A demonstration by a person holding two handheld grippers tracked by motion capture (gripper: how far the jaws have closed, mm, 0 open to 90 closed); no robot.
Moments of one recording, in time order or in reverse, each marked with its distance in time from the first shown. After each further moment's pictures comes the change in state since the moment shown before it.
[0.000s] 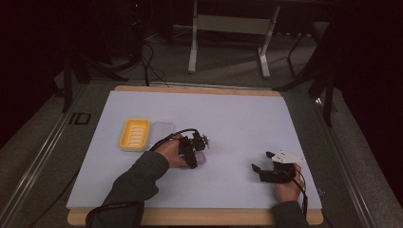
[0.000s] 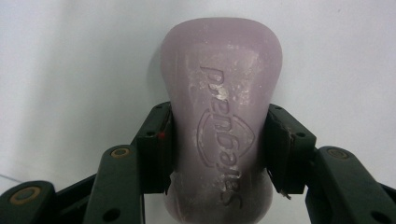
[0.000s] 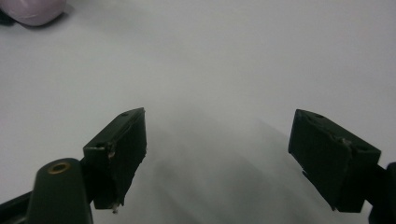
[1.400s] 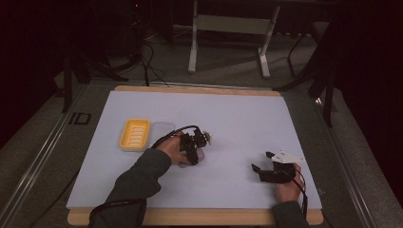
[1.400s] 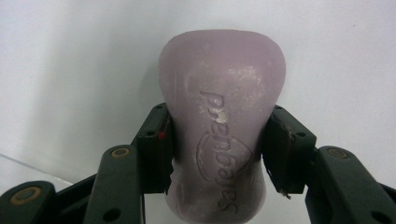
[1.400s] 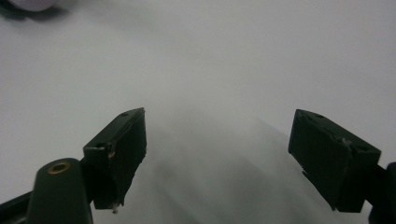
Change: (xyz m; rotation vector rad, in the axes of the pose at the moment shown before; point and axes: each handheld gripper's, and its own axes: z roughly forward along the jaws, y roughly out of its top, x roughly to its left) left arm 0.005 0.007 -0.007 0.021 0.034 -0.040; right arm 0.000 0.000 0.000 0.003 0.000 0.000
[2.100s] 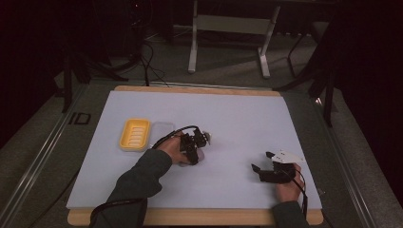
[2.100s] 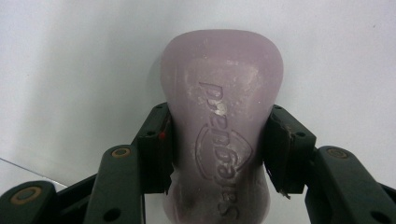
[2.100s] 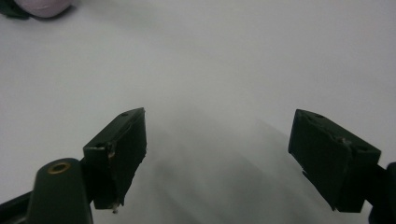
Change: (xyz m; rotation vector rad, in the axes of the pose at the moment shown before) left arm 0.003 0.002 0.007 0.011 -0.004 -0.017; right arm 0.000 0.000 0.000 0.000 0.000 0.000
